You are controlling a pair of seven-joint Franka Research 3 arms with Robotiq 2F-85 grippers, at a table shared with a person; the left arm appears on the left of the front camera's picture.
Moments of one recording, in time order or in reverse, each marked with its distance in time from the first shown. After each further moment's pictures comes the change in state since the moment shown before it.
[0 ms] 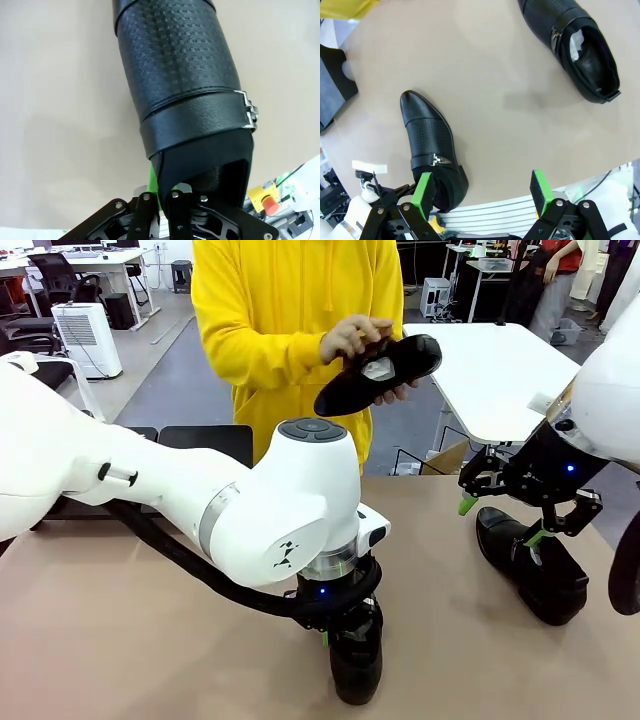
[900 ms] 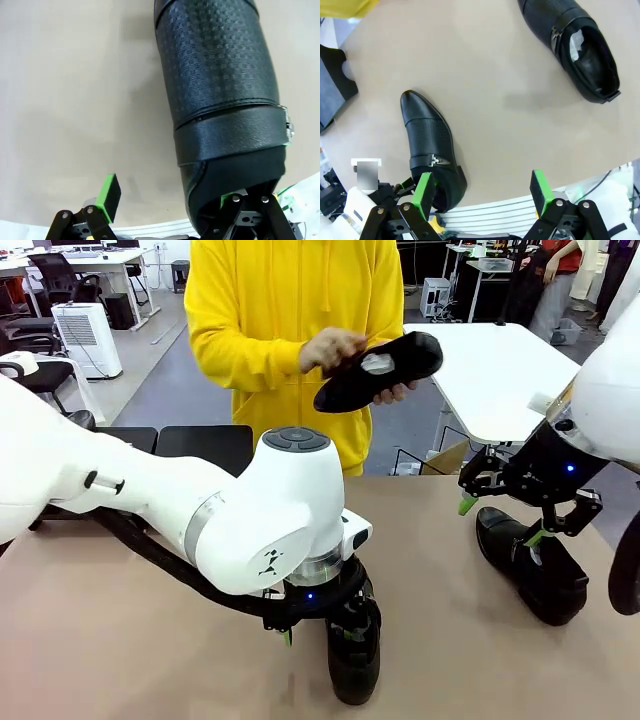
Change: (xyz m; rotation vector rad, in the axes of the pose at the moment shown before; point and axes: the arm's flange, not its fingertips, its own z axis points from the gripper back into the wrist) left arm 0.001 0.023 -0.013 0.016 0.011 0.095; right arm 0.000 0.000 0.000 0.000 0.000 0.000
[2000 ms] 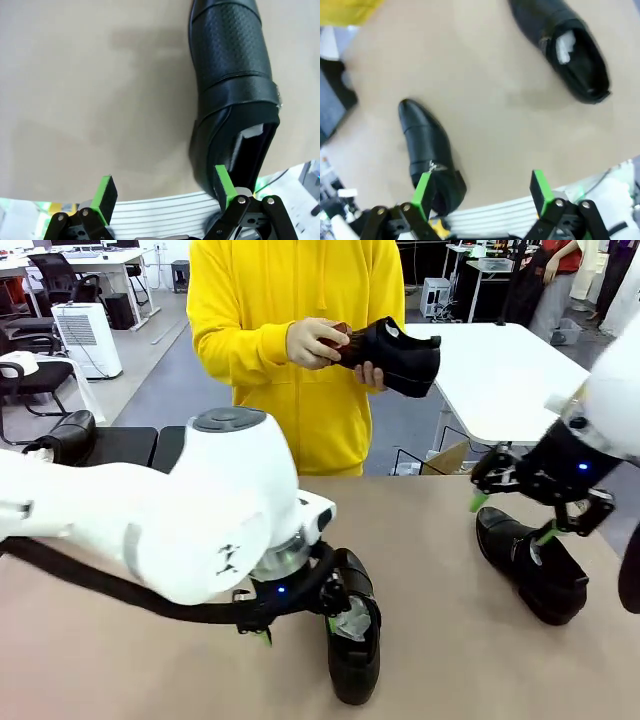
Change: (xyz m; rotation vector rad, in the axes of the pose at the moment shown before) left arm -0.025 0.031 0.040 -0.100 -0.033 0.169; right arm 0.010 -0.019 0.004 0.004 -0.015 -0.068
